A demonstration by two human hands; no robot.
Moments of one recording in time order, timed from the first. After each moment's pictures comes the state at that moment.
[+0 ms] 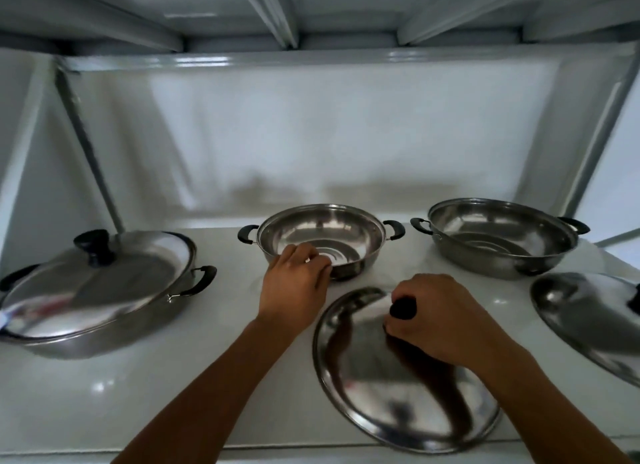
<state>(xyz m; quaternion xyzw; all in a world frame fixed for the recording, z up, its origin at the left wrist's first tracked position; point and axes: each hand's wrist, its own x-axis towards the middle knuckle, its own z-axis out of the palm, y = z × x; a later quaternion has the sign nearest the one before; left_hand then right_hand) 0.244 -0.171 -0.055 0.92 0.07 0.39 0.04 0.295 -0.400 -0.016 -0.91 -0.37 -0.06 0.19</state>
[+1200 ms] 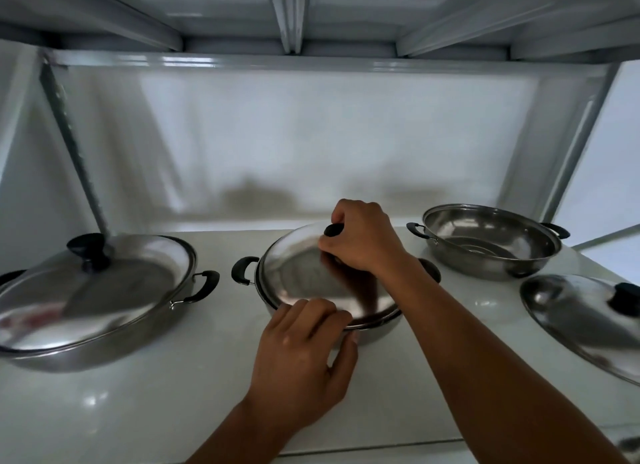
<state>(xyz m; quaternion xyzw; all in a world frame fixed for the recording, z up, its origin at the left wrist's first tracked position) 0.155 -0.217 -0.054 0.86 -0.07 0.48 0.12 0.315 -0.276 0.039 -0.88 -0.33 -0.13 0.30</state>
